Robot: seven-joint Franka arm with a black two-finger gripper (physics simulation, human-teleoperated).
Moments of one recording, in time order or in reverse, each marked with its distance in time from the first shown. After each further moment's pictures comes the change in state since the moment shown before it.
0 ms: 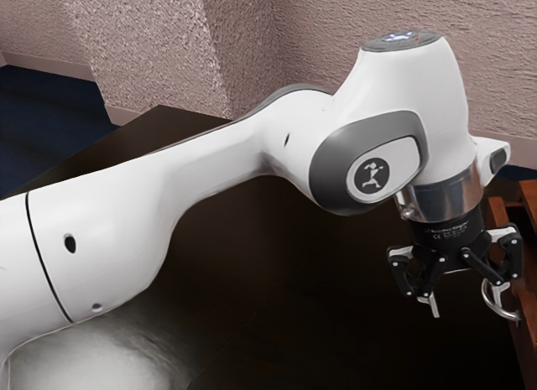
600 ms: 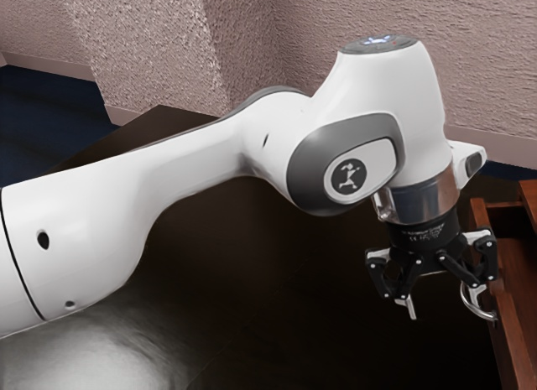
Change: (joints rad) arm 0.019 -0.069 0.003 -0.097 0.000 0.002 0.001
